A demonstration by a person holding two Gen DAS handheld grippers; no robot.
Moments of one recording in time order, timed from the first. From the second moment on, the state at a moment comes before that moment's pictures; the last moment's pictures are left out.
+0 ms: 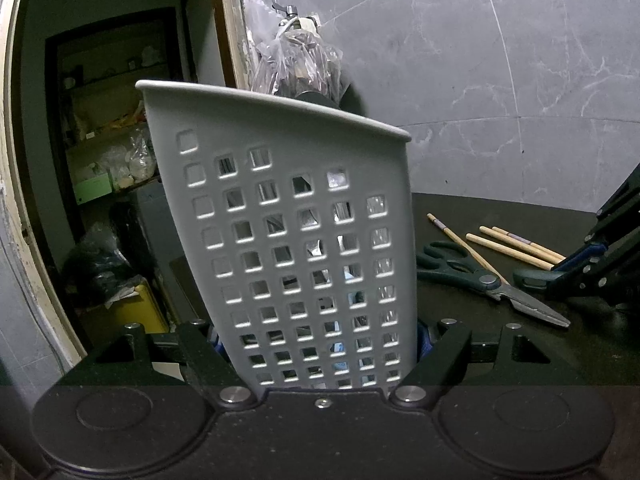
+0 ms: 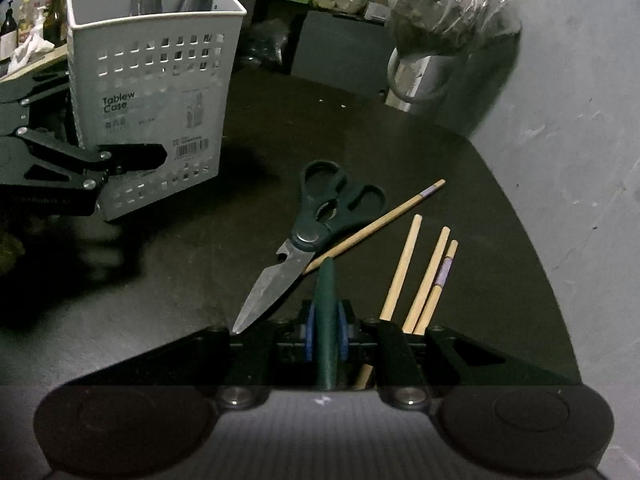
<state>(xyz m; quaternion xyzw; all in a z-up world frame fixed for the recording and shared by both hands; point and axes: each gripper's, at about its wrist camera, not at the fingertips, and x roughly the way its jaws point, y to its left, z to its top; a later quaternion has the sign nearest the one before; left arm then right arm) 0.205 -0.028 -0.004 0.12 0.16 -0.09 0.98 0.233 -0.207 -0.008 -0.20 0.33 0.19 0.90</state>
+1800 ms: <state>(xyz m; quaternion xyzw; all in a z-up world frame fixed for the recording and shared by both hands) 0.205 -0.029 -0.004 0.11 0.17 -0.08 0.98 0.205 -0.196 0.176 0.09 -0.09 0.35 0.93</state>
